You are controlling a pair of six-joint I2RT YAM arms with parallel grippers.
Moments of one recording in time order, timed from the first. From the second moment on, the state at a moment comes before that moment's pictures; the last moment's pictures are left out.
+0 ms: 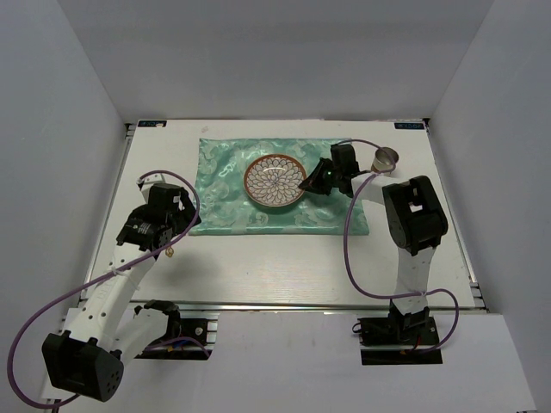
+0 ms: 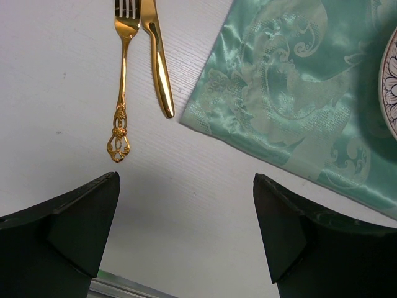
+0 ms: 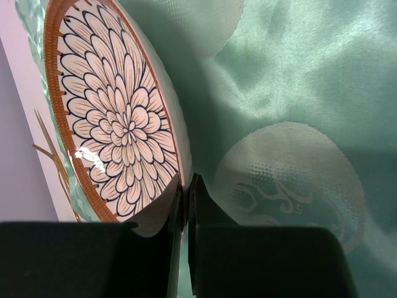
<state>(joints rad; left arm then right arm) -0.25 0.94 0.84 -0.73 -0.38 -0.58 0.37 2.01 1.23 0.08 -0.36 0.81</state>
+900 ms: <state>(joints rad) -0.25 0.94 0.84 -0.72 -0.36 -0.57 0.31 1.92 1.24 0.05 -0.37 0.80</state>
